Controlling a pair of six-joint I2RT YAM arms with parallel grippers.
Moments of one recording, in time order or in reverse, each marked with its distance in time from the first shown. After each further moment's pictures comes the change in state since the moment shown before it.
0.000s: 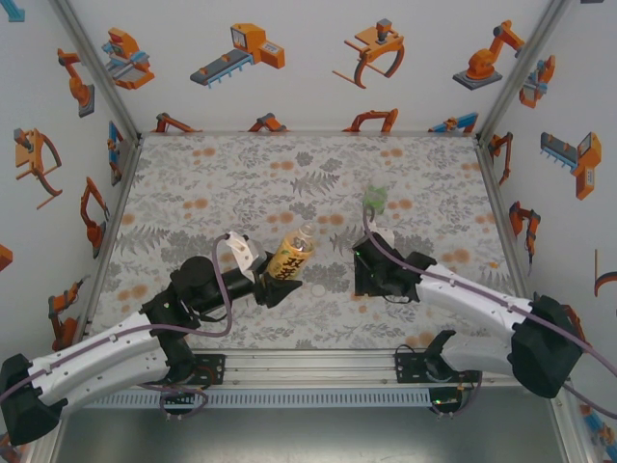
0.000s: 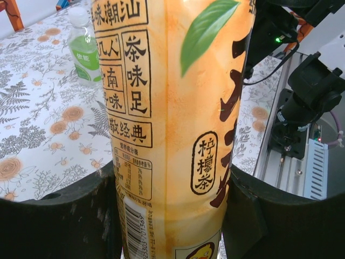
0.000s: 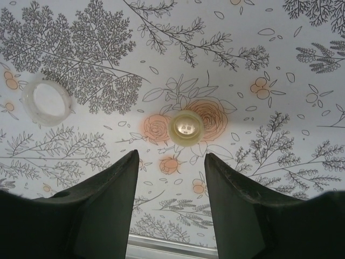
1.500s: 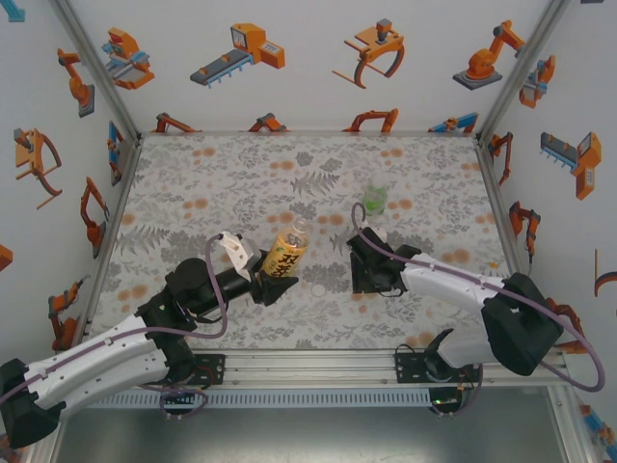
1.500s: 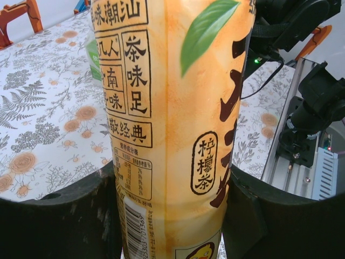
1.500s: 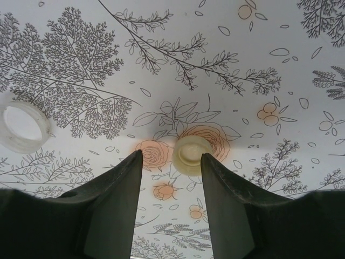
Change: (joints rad) left arm 0.000 -0.039 -0.002 -0.019 -0.055 -0.003; right arm -0.045 0.153 0.021 0.067 -0.035 -0.058
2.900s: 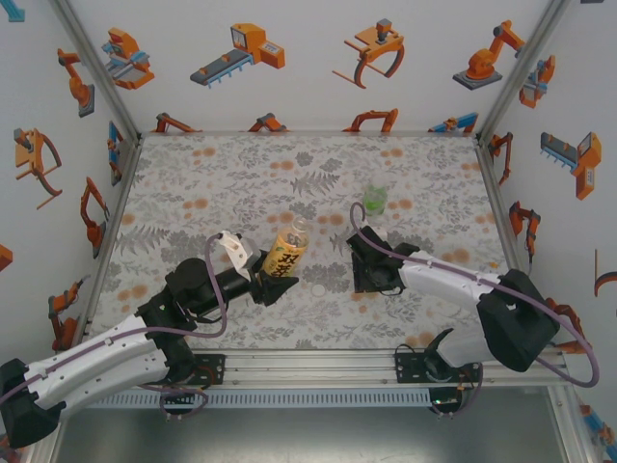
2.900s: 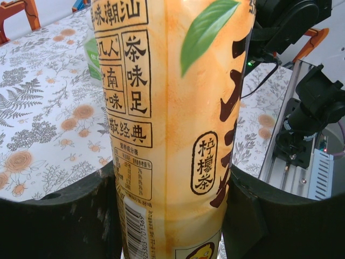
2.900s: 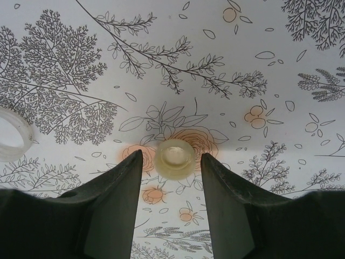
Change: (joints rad) left arm 0.000 0.000 0.000 0.000 0.000 -0.018; right arm -0.014 0.036 0.009 -0.013 0.019 -0.022
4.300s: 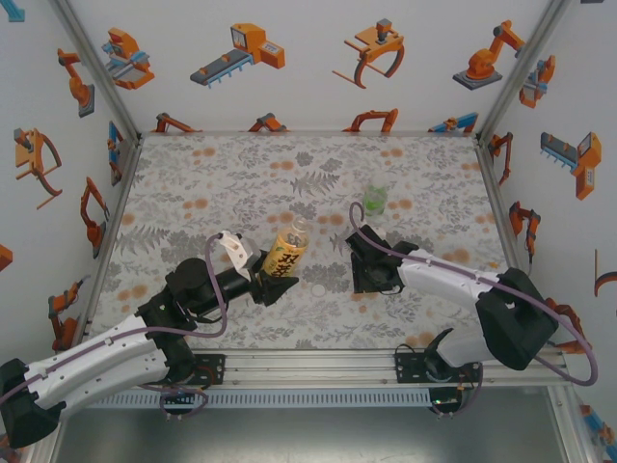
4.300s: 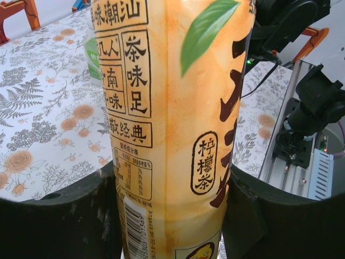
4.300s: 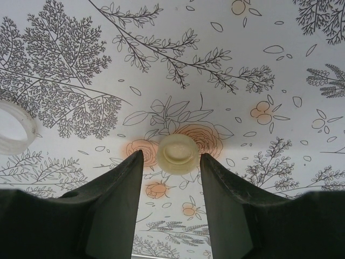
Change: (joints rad) left arm 0.000 0.000 0.000 0.000 0.000 0.000; right arm 0.000 0.009 0.017 -0.027 -0.027 -0.001
